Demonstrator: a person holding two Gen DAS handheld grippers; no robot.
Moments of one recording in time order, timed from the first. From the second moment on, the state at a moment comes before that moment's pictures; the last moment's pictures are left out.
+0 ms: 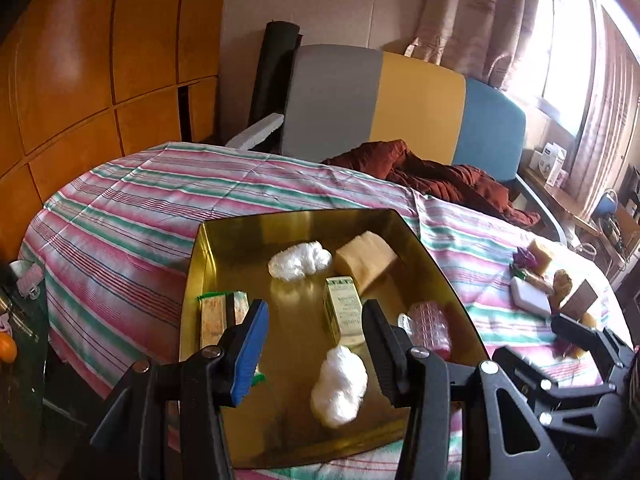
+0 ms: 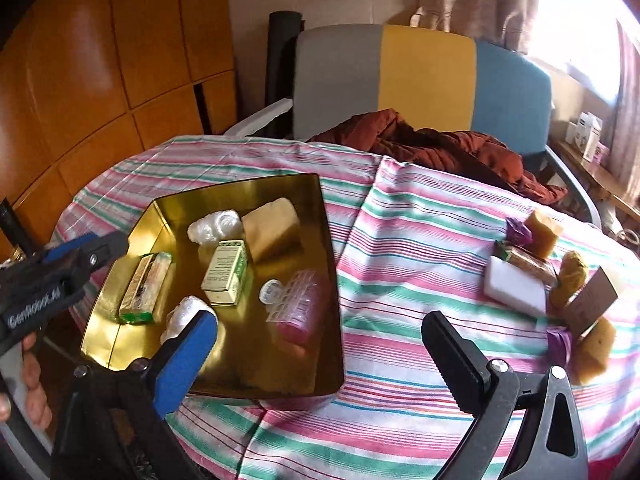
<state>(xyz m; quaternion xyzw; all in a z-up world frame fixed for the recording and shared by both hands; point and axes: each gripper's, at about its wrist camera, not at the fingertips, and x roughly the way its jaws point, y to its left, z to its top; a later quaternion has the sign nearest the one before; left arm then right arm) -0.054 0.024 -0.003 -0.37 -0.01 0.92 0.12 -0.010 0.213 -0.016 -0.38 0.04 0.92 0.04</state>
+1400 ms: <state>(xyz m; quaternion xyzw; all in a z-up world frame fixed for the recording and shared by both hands) 0.001 0.194 -0.002 -0.37 0.14 0.85 0.36 0.124 0.545 -0.026 -0.32 0.31 0.83 0.34</state>
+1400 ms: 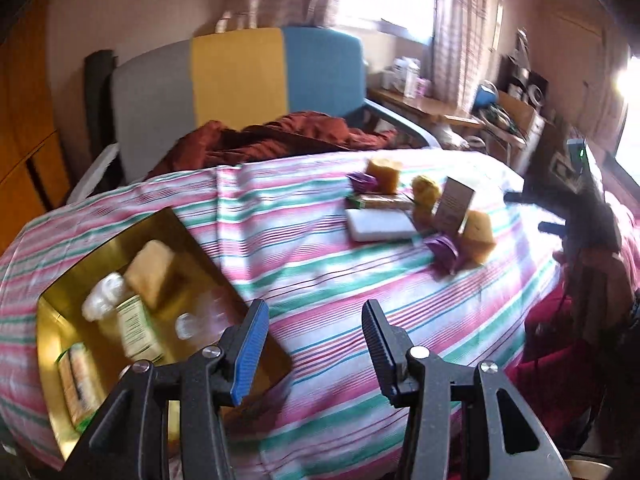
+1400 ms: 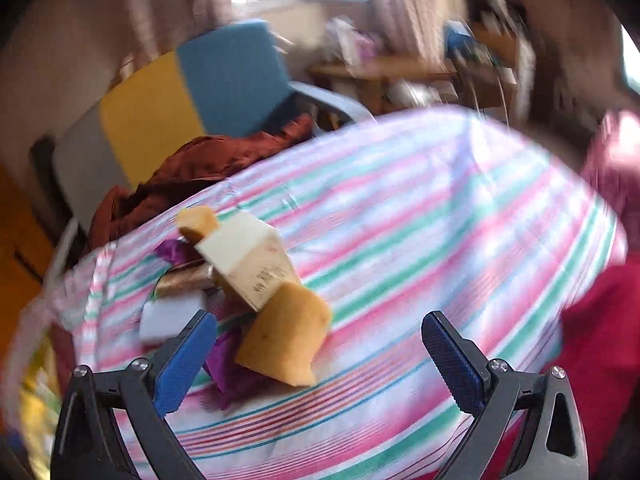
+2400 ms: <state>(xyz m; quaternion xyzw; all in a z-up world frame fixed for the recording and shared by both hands) -0.039 0.427 -0.095 -0.53 0.06 0.74 0.41 0.133 0.562 -0.038 -0.30 0.39 0.81 0.31</state>
